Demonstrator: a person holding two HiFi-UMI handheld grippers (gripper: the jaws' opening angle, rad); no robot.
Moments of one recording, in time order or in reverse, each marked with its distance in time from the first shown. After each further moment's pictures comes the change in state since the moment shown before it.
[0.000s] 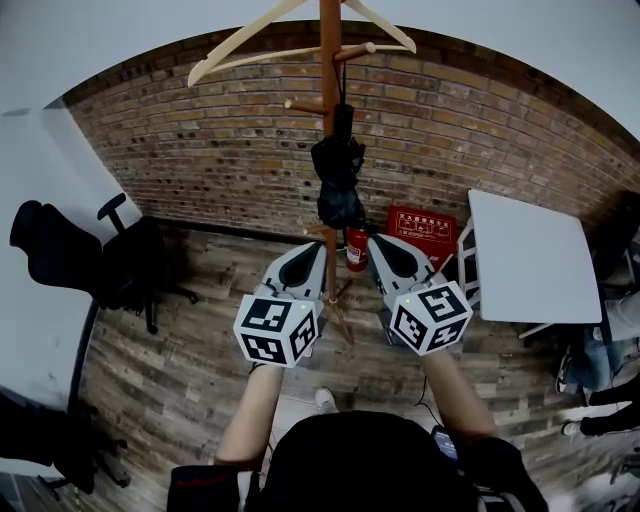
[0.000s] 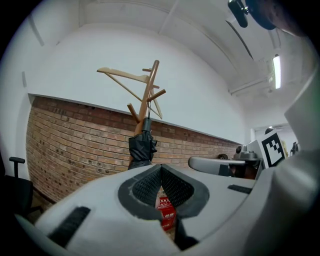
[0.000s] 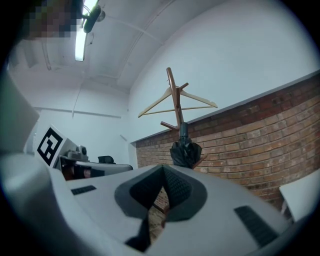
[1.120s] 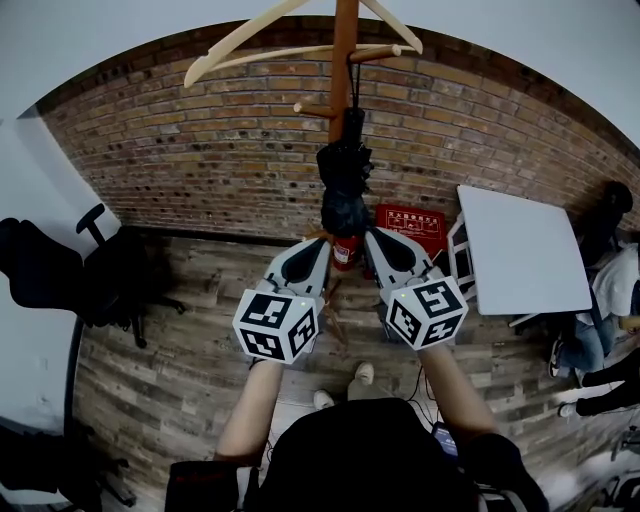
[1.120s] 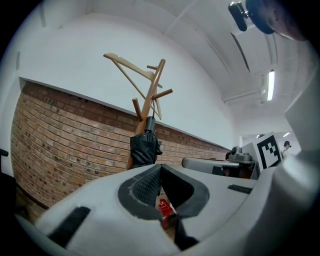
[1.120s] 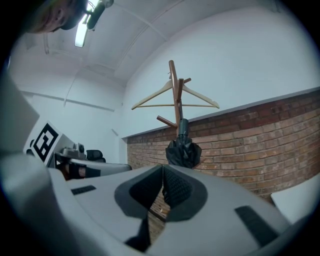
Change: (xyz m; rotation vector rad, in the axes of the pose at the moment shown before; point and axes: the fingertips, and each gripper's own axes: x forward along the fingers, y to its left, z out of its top) left arm 0.023 0.032 0.003 -0.047 -0.023 -0.138; right arm 0.043 -0.002 0.000 -0.070 0.017 -0.111
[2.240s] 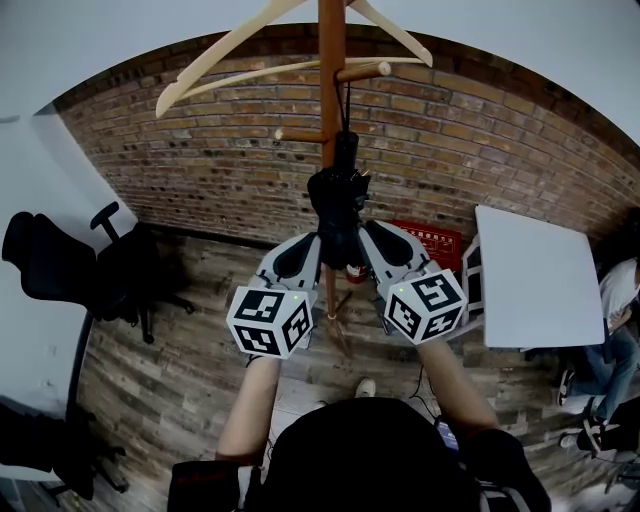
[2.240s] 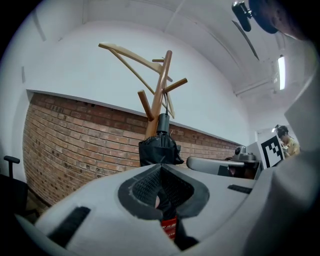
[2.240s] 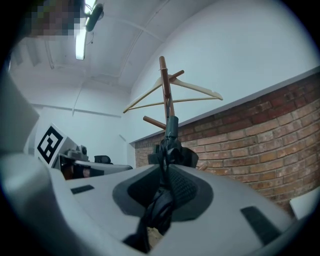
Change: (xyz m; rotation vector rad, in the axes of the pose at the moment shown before) left arm 0.058 0.036 0.016 0.029 -0.006 0.156; right arm 0.055 -0.050 0.011 0.037 -0.038 0.147
